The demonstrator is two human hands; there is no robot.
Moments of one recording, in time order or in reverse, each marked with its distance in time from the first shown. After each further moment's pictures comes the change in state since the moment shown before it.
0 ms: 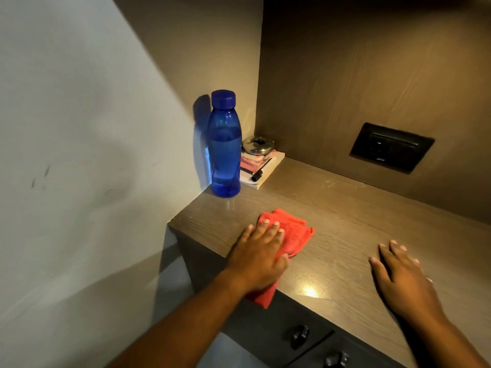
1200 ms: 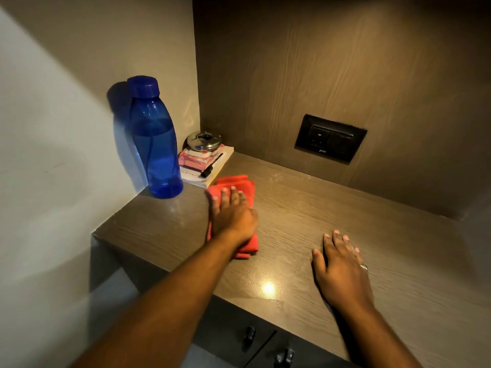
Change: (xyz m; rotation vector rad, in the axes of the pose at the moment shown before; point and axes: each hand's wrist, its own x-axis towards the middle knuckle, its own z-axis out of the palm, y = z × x) left_hand 0.117 0.047 -0.002 -0.091 -0.019 -0.326; right_hand 0.004 0.003 0.007 0.019 0.011 0.034
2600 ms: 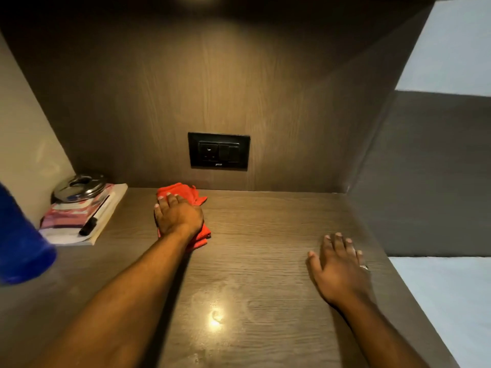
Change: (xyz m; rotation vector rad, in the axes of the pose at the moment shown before) left_hand 0.102 0.096 0.014 -0.026 0.073 -0.029; right_hand -0.005 0.127 -0.044 -0.100 0.041 0.415
